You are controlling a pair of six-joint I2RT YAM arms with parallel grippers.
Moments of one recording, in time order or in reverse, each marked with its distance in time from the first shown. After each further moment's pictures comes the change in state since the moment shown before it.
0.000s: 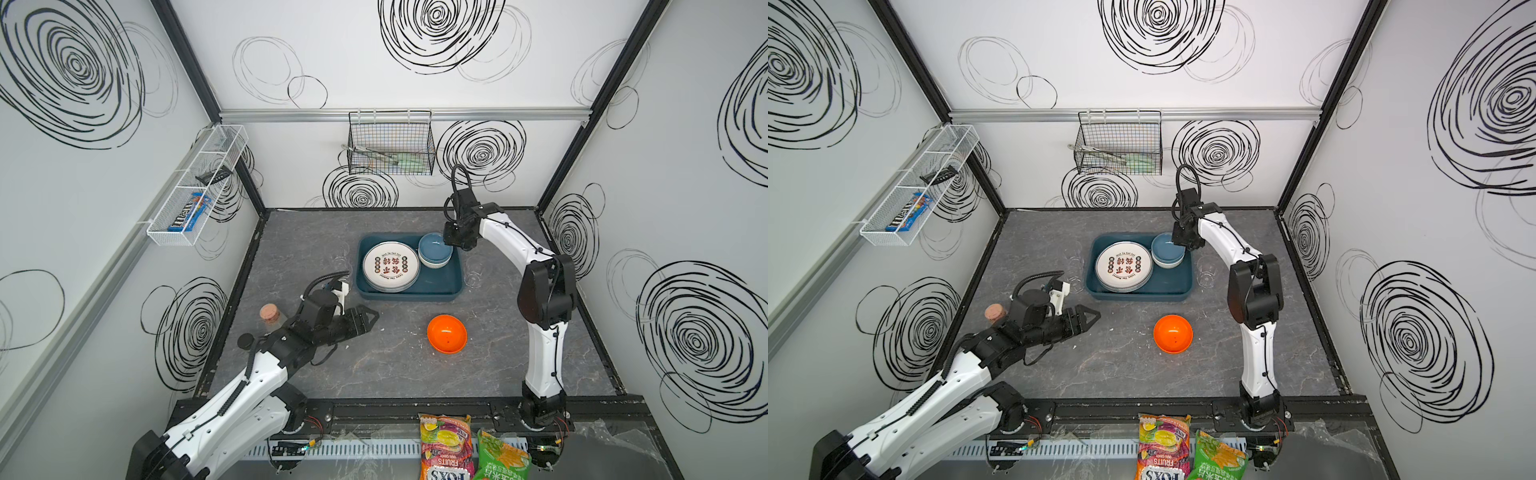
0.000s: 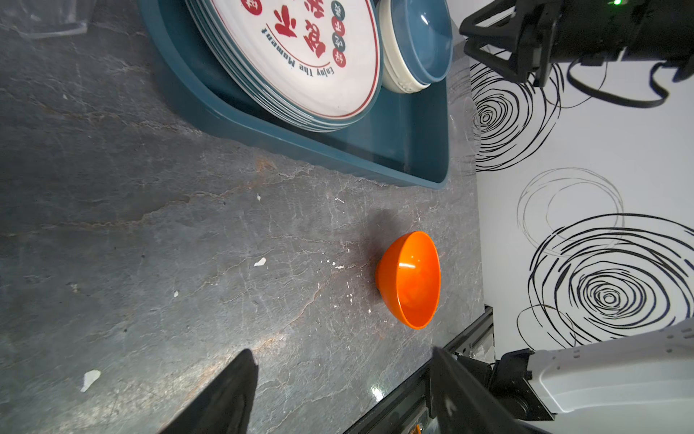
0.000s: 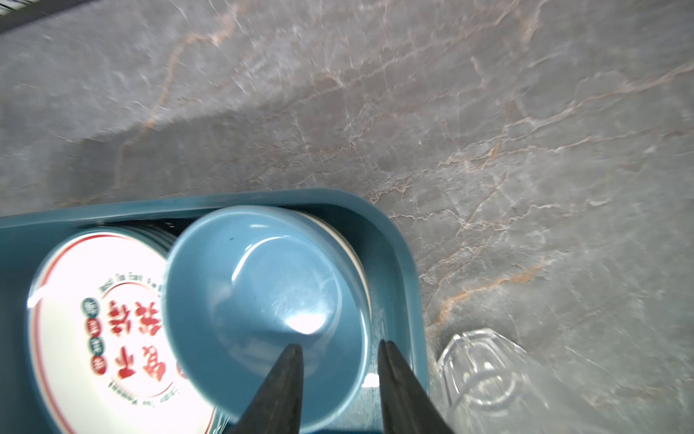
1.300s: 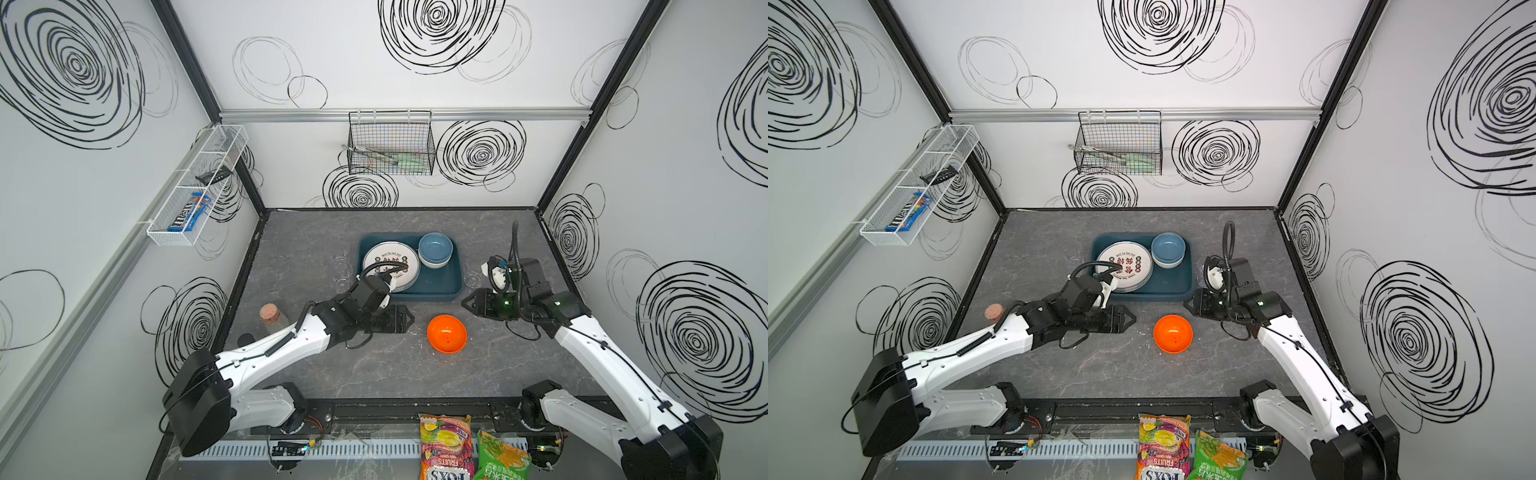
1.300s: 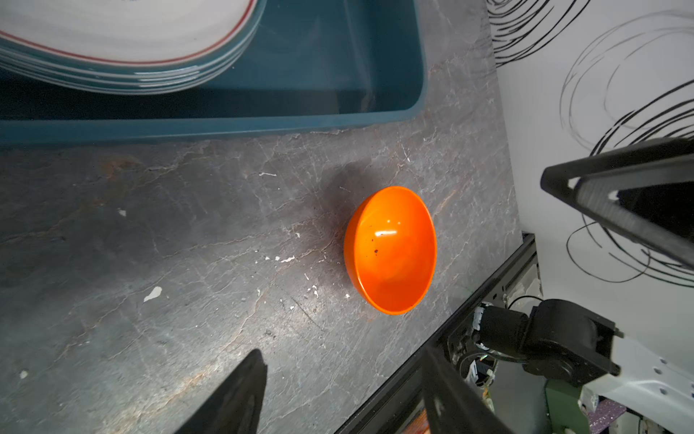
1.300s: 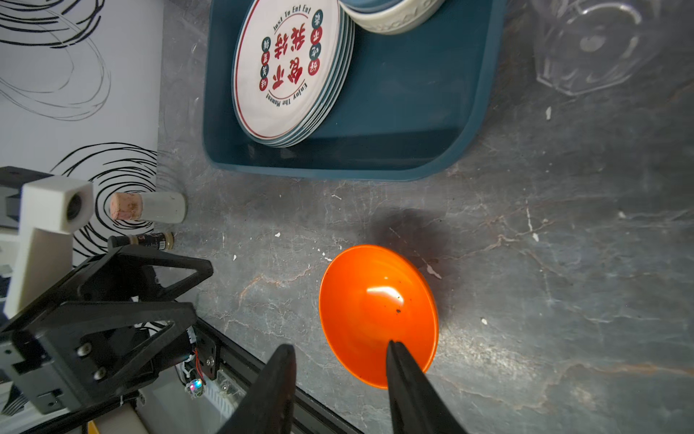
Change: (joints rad) left arm -0.290 0.454 0.300 0.006 -0.080 0.124; right arm 0.019 -1.095 -1.031 0.115 -0.445 0.034
